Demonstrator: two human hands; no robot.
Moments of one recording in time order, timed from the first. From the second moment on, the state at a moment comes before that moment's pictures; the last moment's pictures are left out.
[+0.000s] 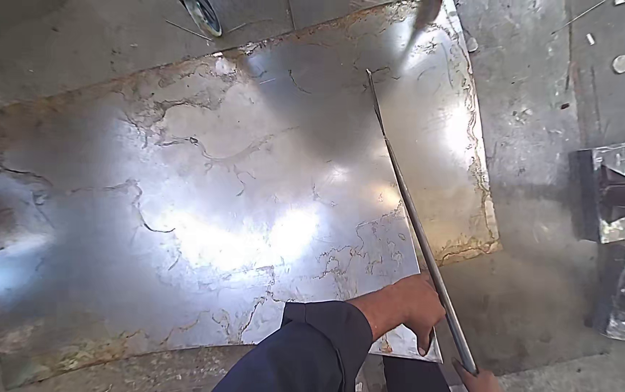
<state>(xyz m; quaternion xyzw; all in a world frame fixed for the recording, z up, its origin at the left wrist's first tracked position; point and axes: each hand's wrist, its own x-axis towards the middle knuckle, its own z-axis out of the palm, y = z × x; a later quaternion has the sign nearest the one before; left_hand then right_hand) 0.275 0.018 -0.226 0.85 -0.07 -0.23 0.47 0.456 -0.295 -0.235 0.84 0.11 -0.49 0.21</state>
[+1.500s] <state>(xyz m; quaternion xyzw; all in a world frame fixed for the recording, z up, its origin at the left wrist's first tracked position) 0.304 -0.011 -0.281 0.85 -0.06 -0.25 0.46 0.481 -0.284 -0.360 0.83 0.17 -0.46 0.26</state>
